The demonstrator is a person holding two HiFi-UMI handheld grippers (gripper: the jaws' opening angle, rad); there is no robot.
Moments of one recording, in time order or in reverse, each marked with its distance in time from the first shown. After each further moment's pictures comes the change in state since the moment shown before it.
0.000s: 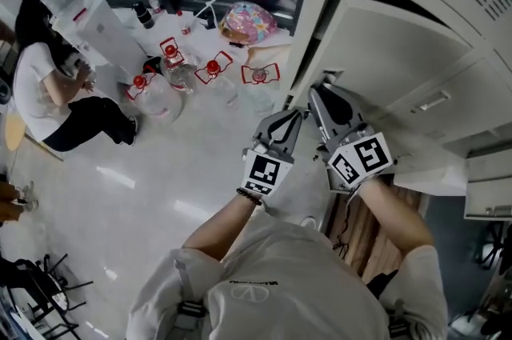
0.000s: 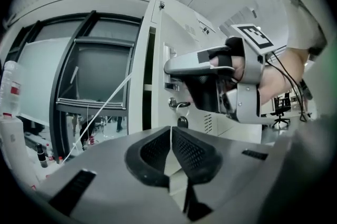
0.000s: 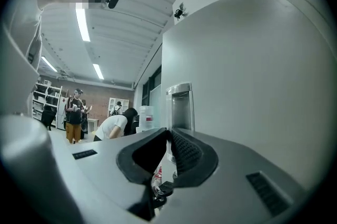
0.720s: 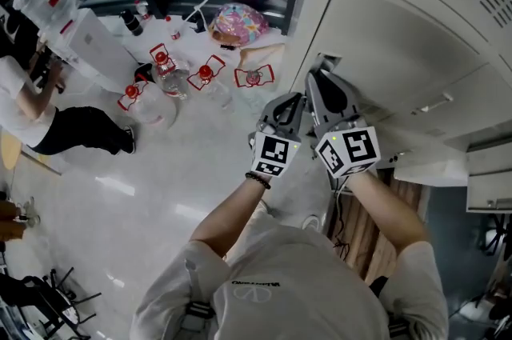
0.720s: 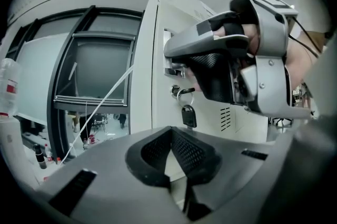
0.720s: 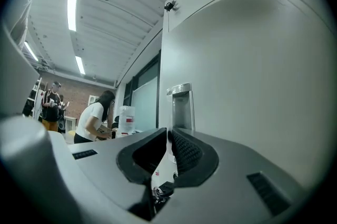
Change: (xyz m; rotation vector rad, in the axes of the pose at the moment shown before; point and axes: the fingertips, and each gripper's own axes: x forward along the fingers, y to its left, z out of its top) left arm 0.065 0.037 -0.019 0.004 0.032 0.014; right arm 0.039 -0.040 -0.002 -0.013 -0.020 -0.213
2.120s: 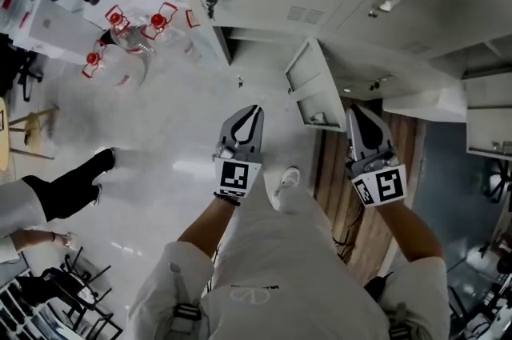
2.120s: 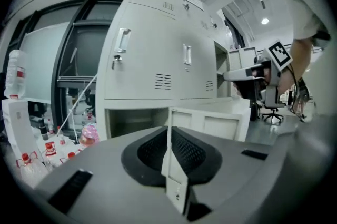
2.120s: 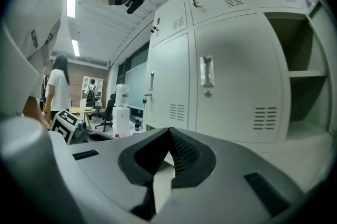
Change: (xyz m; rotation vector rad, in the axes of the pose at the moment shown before) left arm -0.103 -0.190 -0.092 -0.045 0.152 -0.025; right arm -0.330 -0.091 -0.101 -0.041 0.211 -0.110
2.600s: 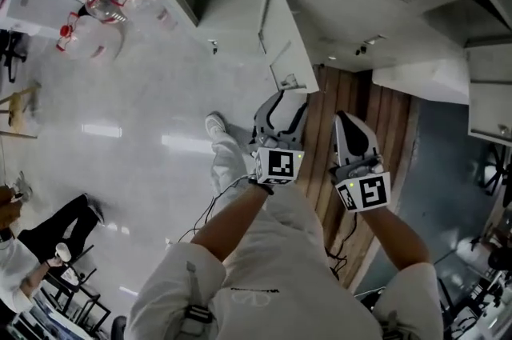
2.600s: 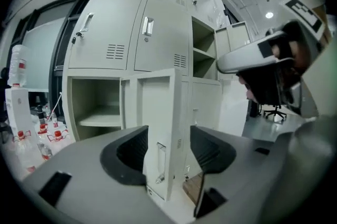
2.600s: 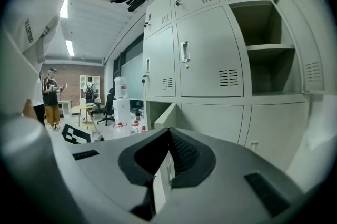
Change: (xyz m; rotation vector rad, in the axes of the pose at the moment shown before) left arm 0.068 -0.210 -0.091 -0.032 0.084 0.033; right arm -0.112 -0.022 -0.127 0.087 0.112 -0.023
